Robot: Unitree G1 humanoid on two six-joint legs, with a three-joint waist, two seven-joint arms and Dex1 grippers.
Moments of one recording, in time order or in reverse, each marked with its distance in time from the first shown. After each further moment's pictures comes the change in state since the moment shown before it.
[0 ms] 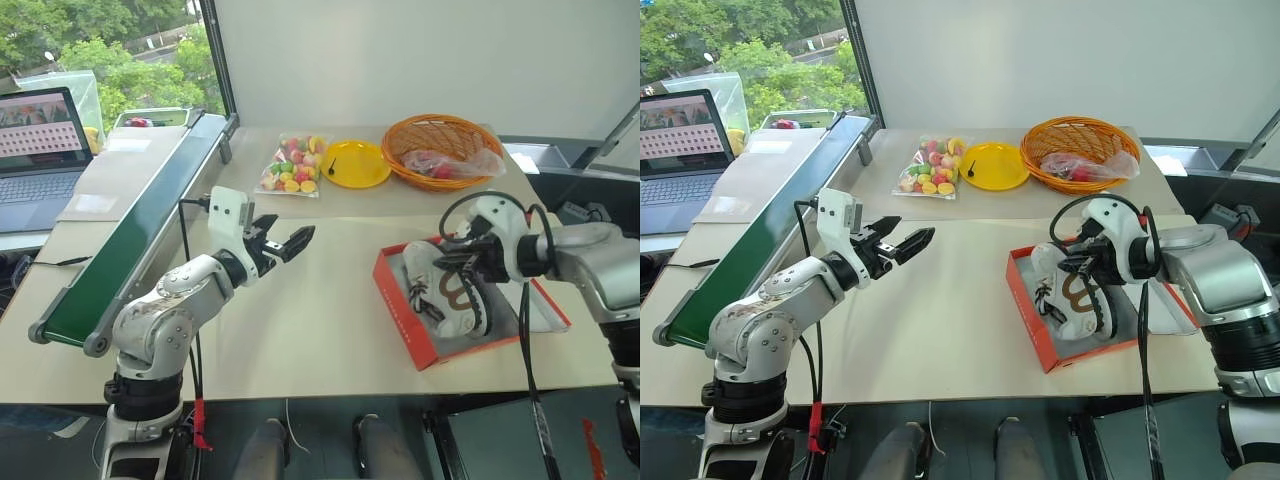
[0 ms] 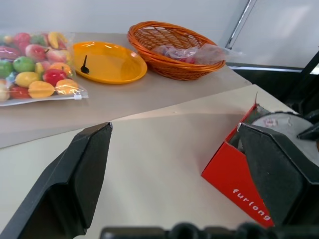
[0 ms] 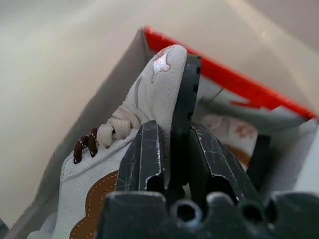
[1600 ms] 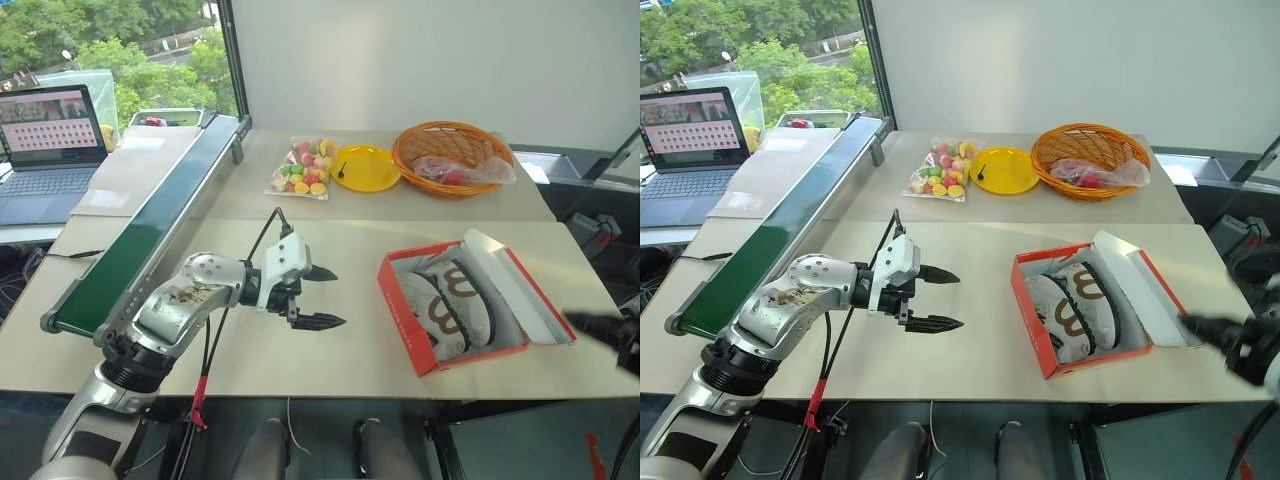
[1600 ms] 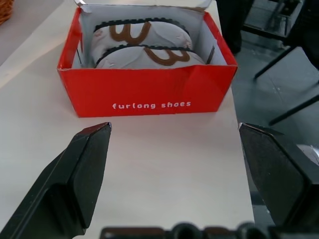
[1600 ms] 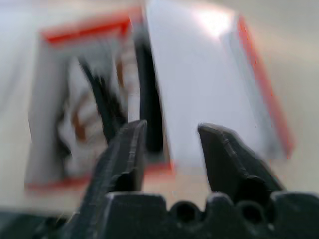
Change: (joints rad) left arm -0.149 0.251 -0.440 0.286 0.264 -0.364 -0.837; right arm 0.845 0.276 -1.143 -0.656 0.151 0.619 -0.163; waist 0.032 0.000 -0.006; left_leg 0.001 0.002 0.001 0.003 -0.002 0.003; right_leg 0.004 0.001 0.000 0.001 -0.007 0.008
